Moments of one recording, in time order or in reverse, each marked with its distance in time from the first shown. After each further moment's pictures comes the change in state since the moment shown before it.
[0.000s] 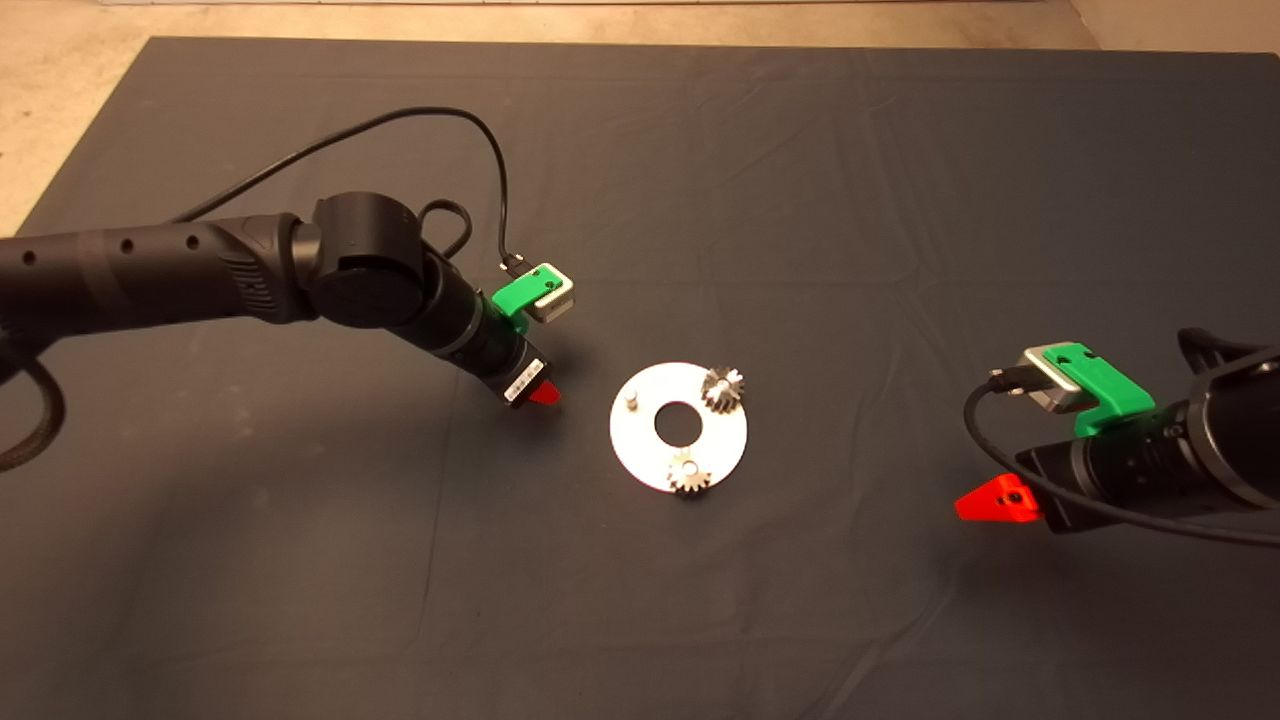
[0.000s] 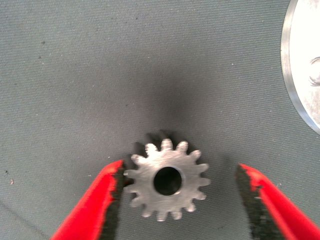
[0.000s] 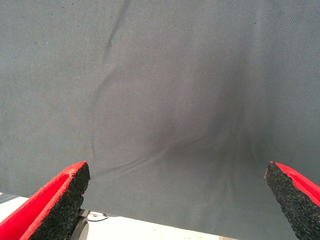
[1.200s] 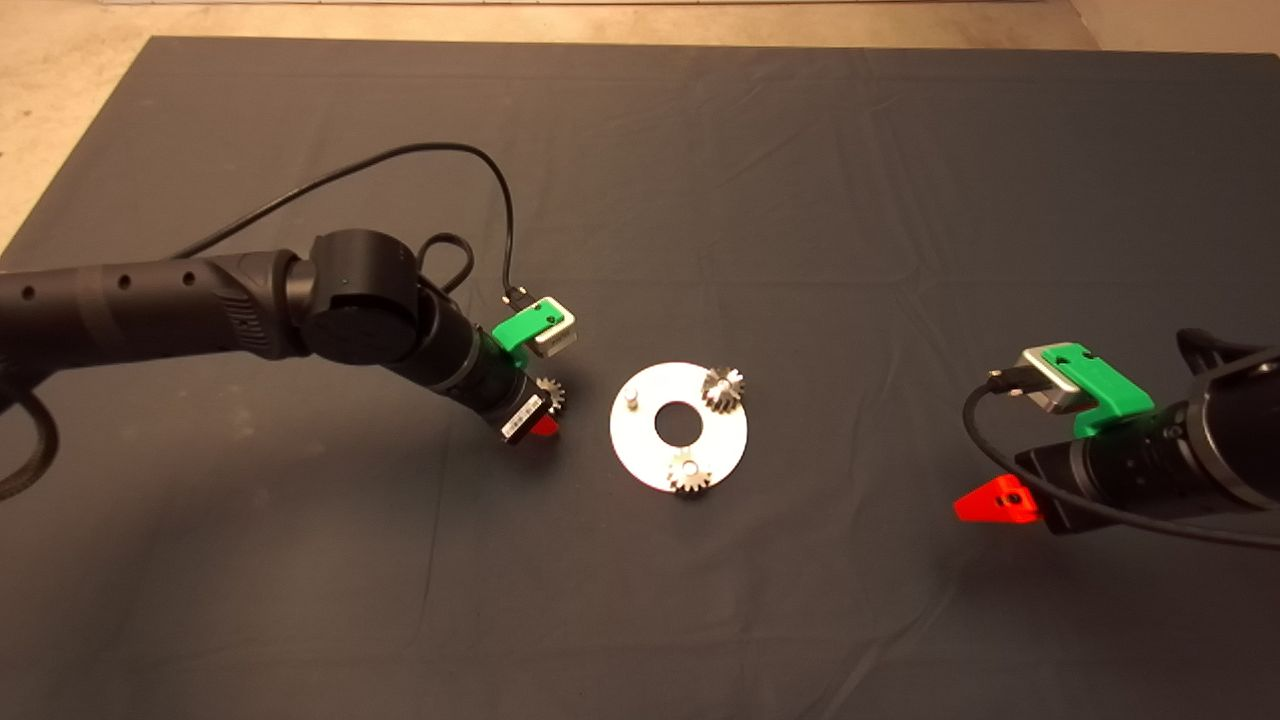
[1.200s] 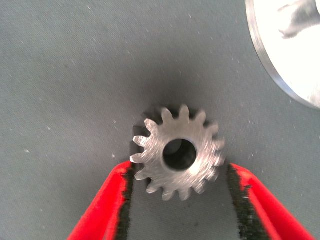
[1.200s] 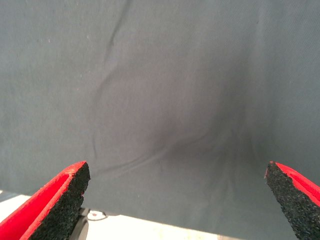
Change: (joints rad) left arm 0.047 -0.033 0.069 0.005 -0.004 0.005; right arm 0.000 0.004 0.003 0.000 0.000 0.000
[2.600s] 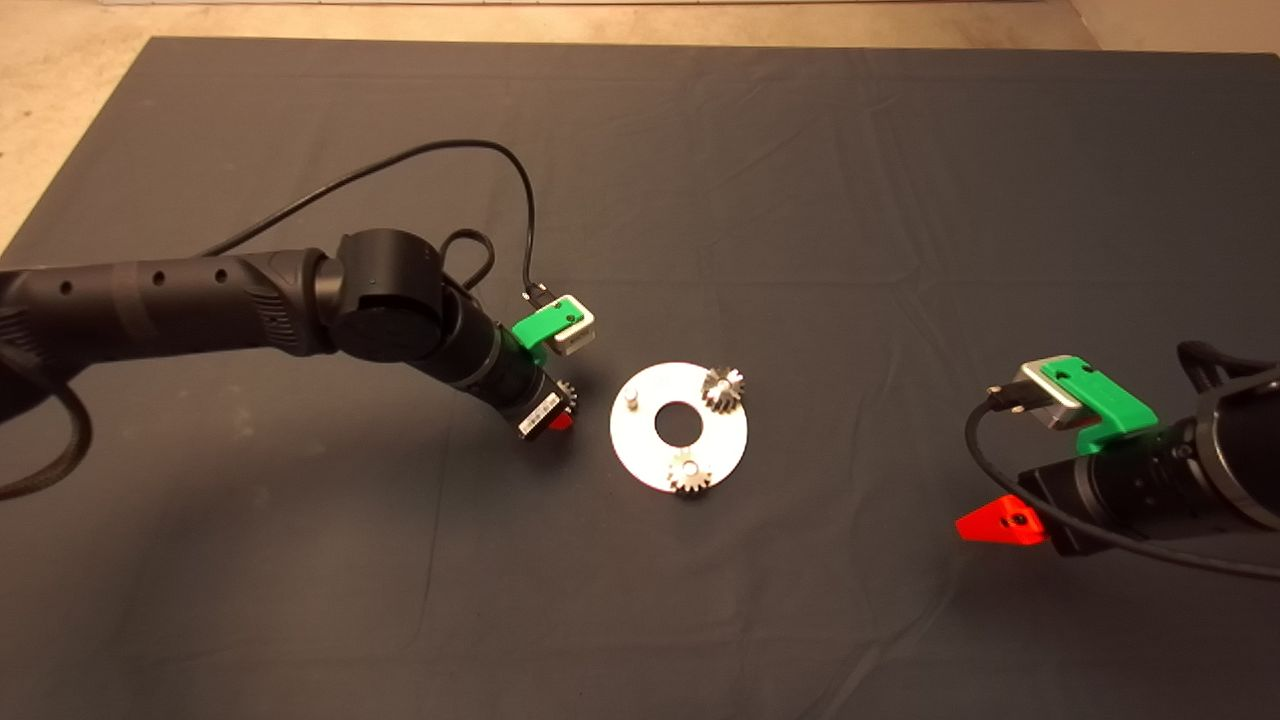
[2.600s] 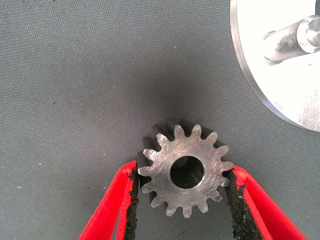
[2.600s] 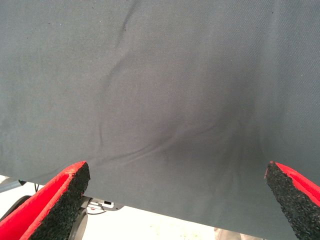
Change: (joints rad) left arm 0.000 0.051 -0.028 0.030 0.006 0.014; right arm 0.000 0.003 0.033 0.011 0.000 0.000
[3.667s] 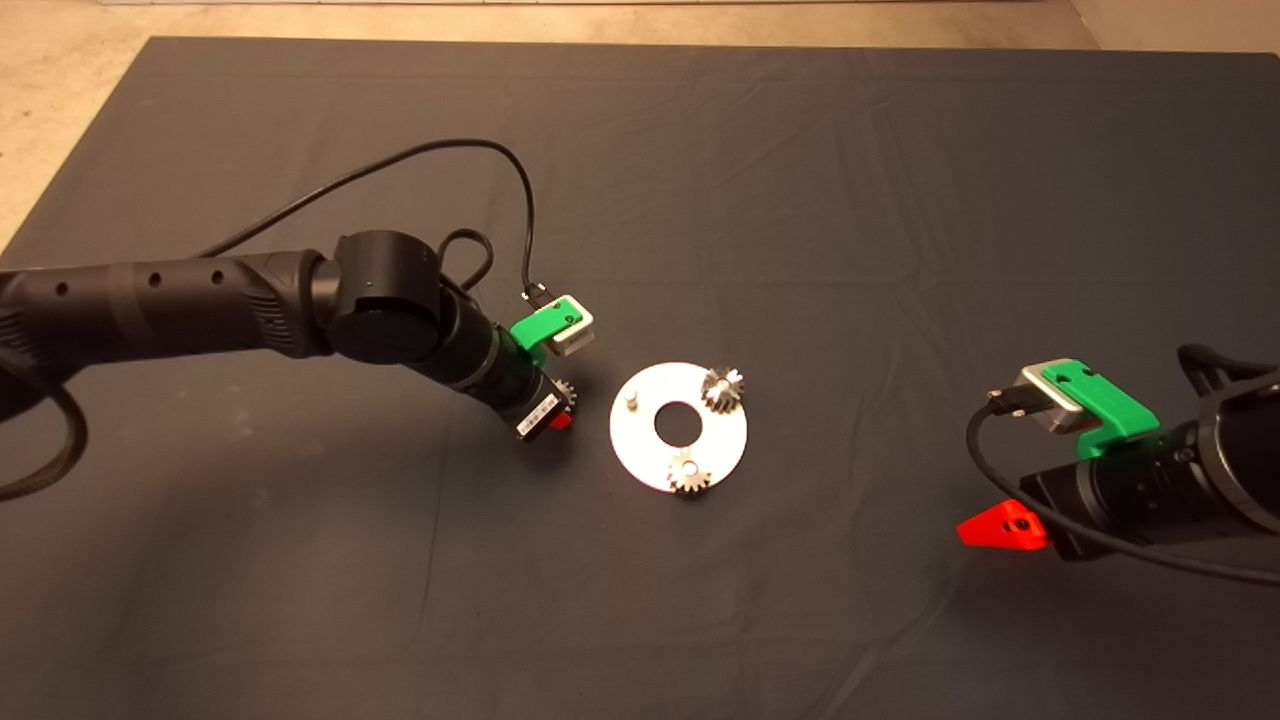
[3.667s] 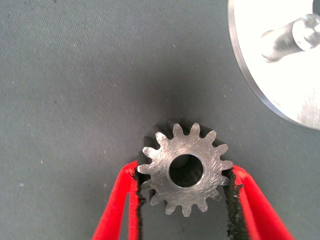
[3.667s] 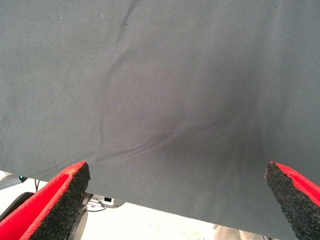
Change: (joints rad) left arm 0.000 -0.009 0.015 0.007 0.001 0.000; right arm 0.000 0.000 0.005 0.009 0.000 0.000
